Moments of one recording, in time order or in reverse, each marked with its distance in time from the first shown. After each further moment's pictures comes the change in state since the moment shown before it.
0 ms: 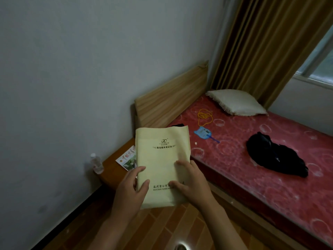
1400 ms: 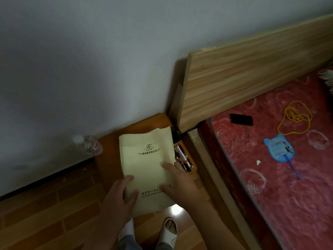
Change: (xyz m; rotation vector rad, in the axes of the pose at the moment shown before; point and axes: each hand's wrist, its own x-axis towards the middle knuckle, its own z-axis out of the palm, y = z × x) left_hand 0.257 -0.346 0.127 0.145 0.126 -0.687; right_hand 0.411 0.226 0.311 -0.163 -0.806 -0.063
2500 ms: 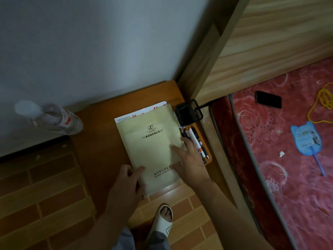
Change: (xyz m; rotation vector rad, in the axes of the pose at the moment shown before) left_hand 0.093 -0.130 0.122 0.264 -0.167 0.056; right_hand 0.129 0.134 0.096 -0.409 0.019 0.033
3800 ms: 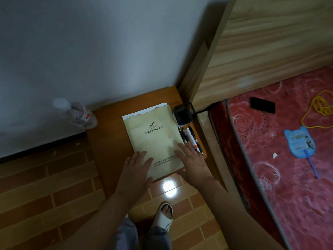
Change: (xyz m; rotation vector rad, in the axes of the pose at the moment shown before) left_hand -0.013 0.037 -0.018 0.398 0.040 0.214; right_hand -0.047 0.008 -0.031 -0.151 -0.084 -0.172
